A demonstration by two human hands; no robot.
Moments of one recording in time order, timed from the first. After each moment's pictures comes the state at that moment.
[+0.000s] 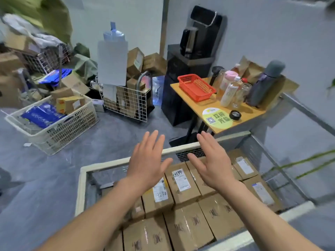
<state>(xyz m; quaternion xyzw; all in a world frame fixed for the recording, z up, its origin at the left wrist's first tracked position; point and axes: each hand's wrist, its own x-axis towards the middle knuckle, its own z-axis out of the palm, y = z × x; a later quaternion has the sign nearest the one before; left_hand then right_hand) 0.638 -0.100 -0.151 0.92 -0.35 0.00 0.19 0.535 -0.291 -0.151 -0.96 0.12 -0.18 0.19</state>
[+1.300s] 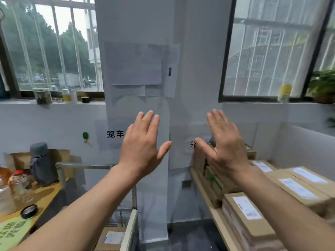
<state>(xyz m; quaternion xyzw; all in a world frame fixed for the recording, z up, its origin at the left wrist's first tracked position) 0.236 -0.393 0.153 0.47 -0.77 0.23 0.38 -0.003 -0.369 0.148 -0.69 0.50 -0.42 -0.30</state>
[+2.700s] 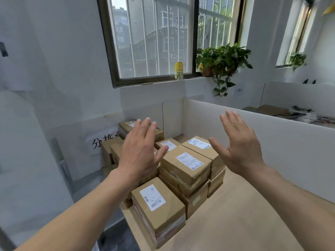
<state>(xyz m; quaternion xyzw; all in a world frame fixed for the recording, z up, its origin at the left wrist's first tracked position) -0.154 -0.418 0.097 0.29 -0.90 0.08 0.32 -0.371 -0.246 0.096 -0.50 0.74 -0.31 -0.34</state>
